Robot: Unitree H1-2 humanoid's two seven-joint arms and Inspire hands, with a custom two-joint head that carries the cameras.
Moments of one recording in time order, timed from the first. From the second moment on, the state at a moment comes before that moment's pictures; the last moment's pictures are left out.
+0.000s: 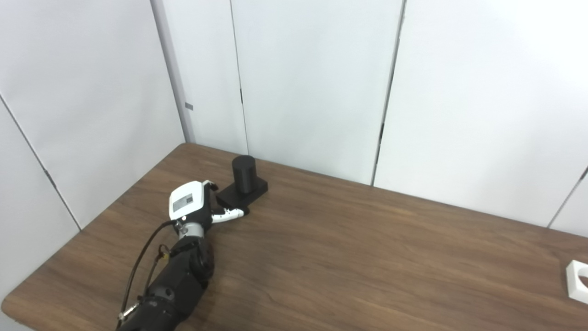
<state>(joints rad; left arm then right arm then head) -0.41 0.44 -0.07 0.62 0.64 0.30 0.42 0.40 -0.16 -0.13 -0.32 0.01 -0.07 0.02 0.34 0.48</state>
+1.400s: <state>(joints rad) -0.44 0.38 -0.10 0.62 0.63 0.32 0.56 0.40 -0.16 -0.12 -0.34 0.03 -0.03 0.01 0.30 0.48</state>
